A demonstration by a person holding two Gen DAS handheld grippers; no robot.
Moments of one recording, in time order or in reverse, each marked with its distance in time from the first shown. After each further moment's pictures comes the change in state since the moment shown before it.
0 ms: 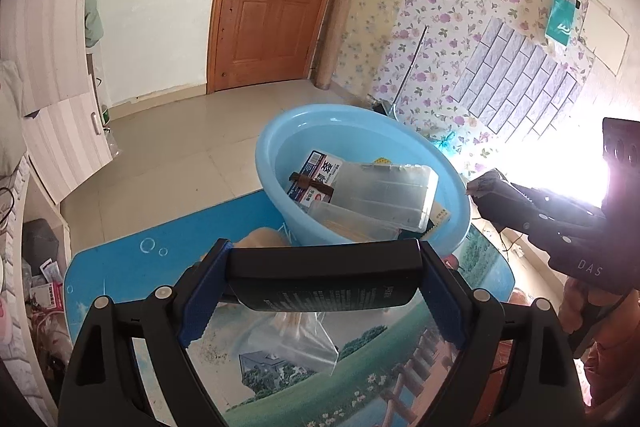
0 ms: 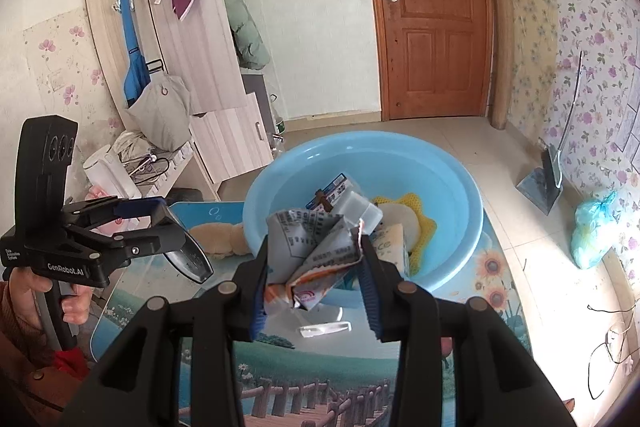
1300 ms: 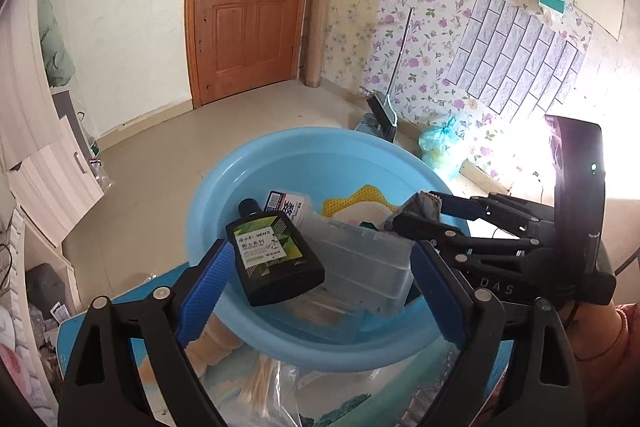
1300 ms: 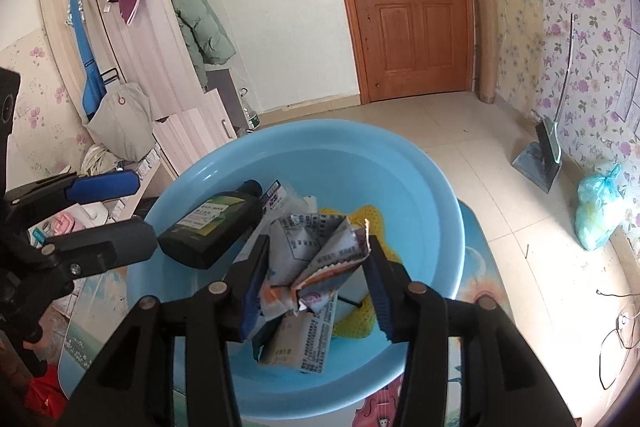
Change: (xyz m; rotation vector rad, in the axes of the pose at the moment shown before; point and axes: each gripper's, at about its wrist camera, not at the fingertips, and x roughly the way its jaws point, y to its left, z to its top) left arm 0.056 -0.051 0.048 0.116 0.025 0.034; right arm 0.085 -0.076 0.015 0.103 0.050 -0.037
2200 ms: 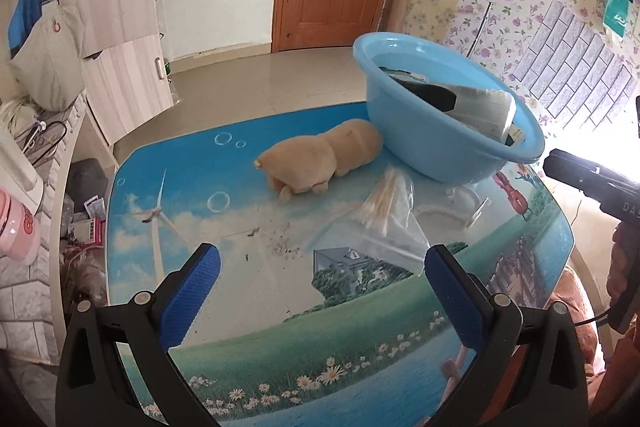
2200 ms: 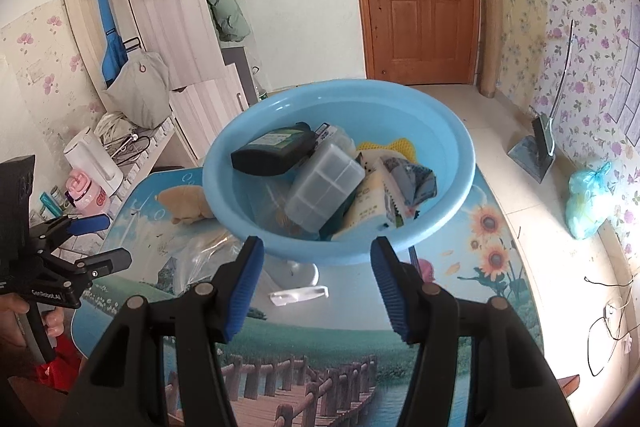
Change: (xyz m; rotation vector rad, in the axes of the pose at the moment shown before) left arm -0.057 0.079 -0.149 -0.217 0.095 0.173; right arm -0.059 0.053 -0.061 -0.058 0.057 -0.008
